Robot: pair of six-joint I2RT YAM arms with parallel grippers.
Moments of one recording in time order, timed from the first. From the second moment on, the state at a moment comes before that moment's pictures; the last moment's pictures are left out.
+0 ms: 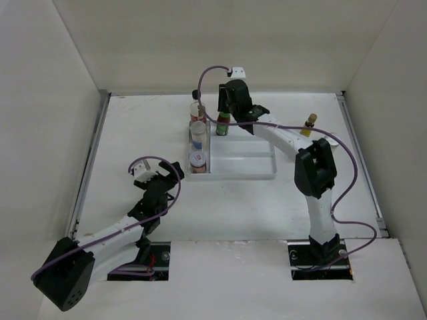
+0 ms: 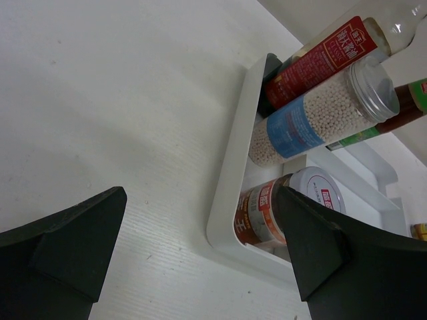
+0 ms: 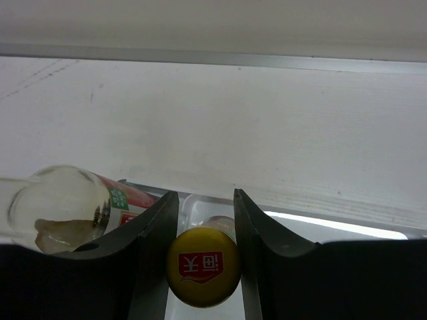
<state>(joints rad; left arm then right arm) -0.60 0.89 0.13 0.52 -0.71 -0.81 0.59 2.11 1.86 -0.13 0.32 0.30</state>
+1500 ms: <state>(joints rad) -0.60 0.94 0.13 0.53 -0.68 -0.81 0.19 1.53 0.88 0.01 0.49 0.42</state>
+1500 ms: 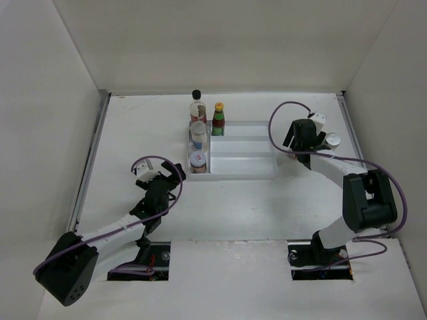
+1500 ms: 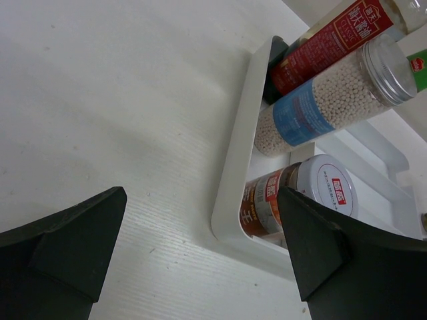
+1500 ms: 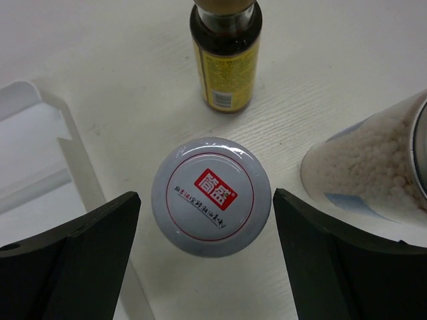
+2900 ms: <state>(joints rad) -0.62 0.97 0.13 0.54 -0.68 -0.81 0.52 1.99 1.41 0.08 0.41 0.38</state>
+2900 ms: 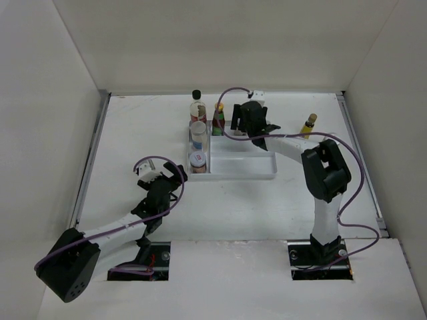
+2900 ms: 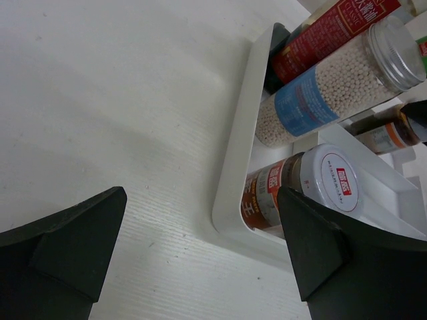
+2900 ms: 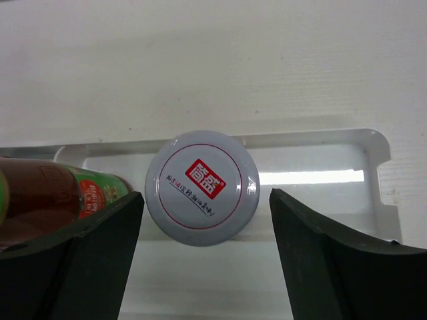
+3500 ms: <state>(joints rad) -0.62 0.97 0.13 0.54 -0.68 -0.81 0.15 1.56 1.19 0.10 0.51 0.38</state>
